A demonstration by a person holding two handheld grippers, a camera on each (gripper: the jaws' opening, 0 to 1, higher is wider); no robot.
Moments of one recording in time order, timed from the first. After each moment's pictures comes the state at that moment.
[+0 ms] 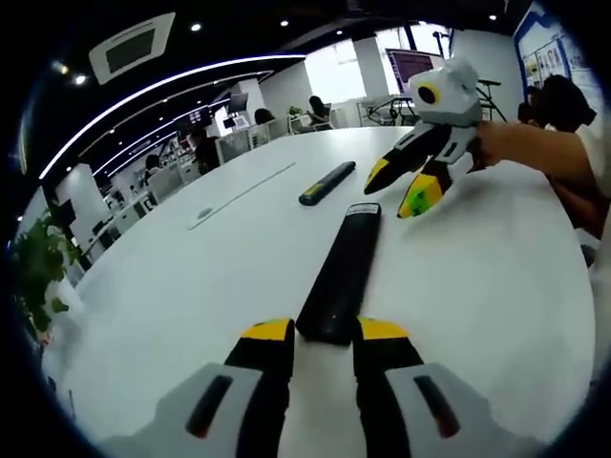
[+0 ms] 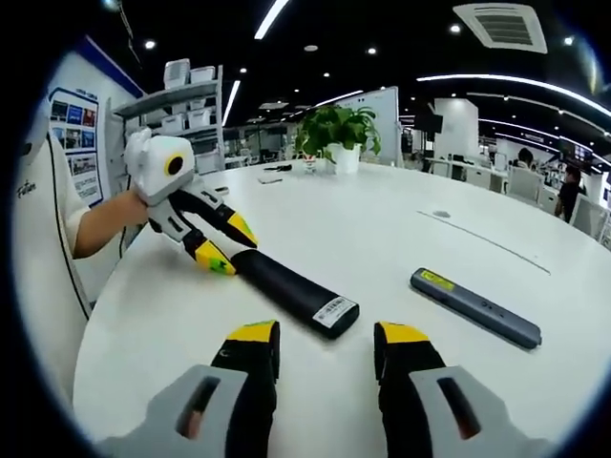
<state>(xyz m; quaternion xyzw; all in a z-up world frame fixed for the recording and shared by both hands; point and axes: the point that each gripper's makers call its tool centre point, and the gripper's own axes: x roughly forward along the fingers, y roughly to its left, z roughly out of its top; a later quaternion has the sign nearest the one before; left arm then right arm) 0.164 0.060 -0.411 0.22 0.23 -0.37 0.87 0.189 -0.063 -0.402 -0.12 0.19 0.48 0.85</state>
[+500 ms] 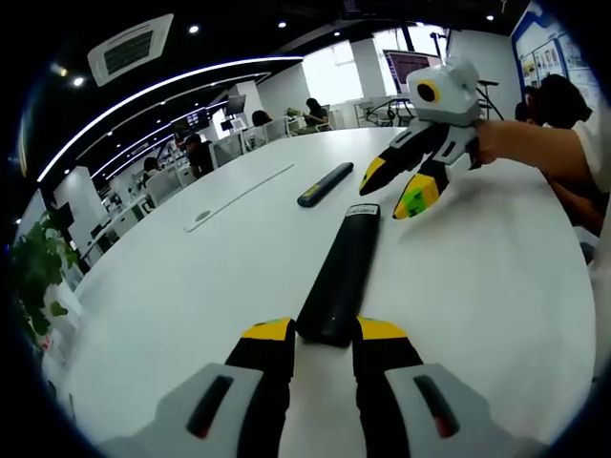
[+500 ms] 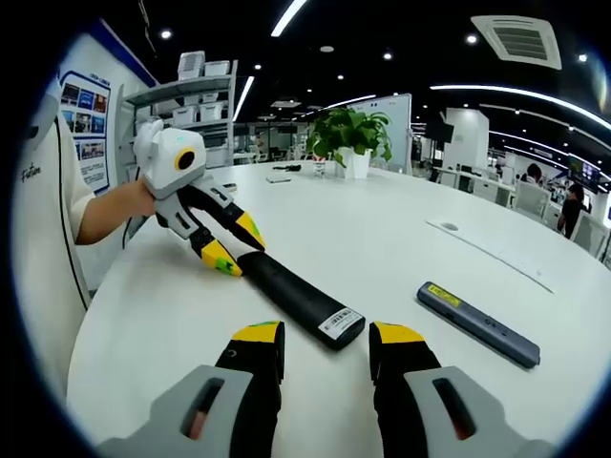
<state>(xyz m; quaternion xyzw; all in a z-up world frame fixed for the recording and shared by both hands) 0.168 0.063 -0.412 0.23 0.23 -0.38 0.87 0.192 -0.057 -0.399 -0.13 0.17 0.50 0.84</state>
